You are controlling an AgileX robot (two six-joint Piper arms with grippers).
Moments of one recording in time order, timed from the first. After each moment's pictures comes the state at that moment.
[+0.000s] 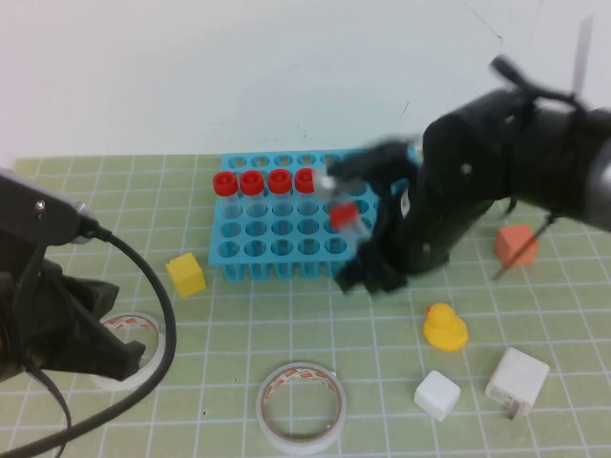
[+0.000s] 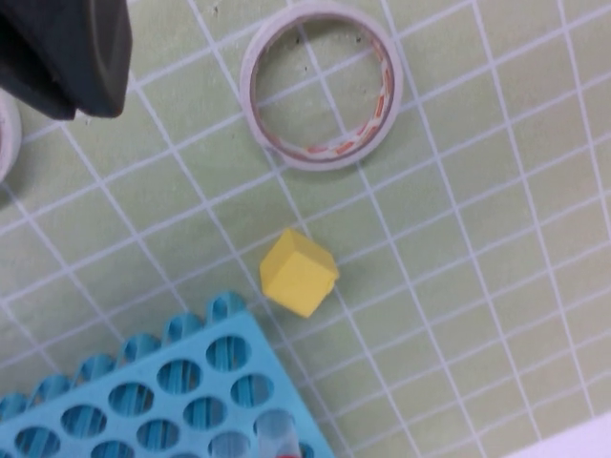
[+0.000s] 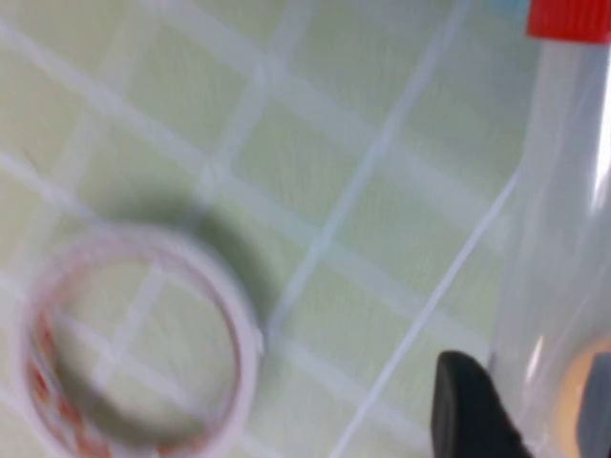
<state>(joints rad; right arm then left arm) 0.64 1.91 -1.56 0.01 0.92 0.07 -0.41 0.97 -0.77 0.18 0.55 -0.14</state>
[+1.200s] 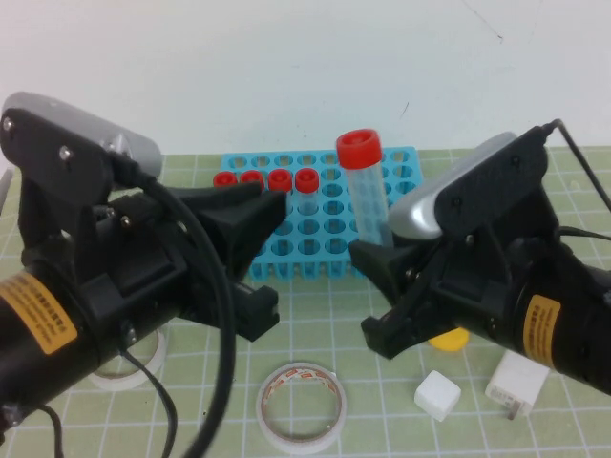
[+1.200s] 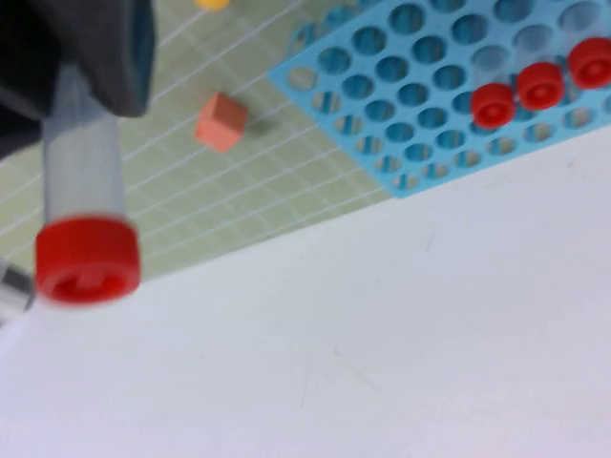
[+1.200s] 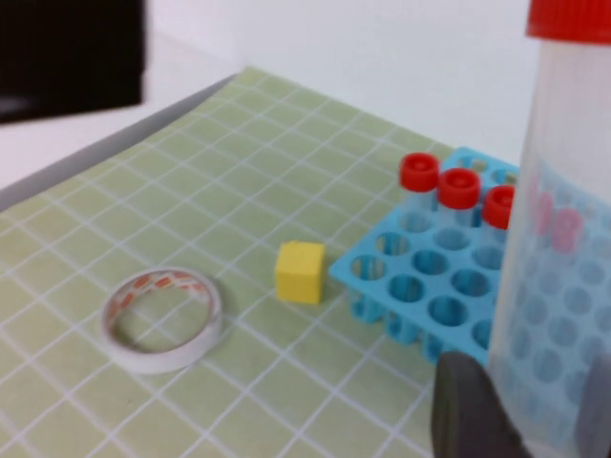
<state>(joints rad) 0.89 1.31 -0.85 -1.70 0.15 1.76 -0.70 0.97 -0.76 -0.04 -0.01 -0.17</state>
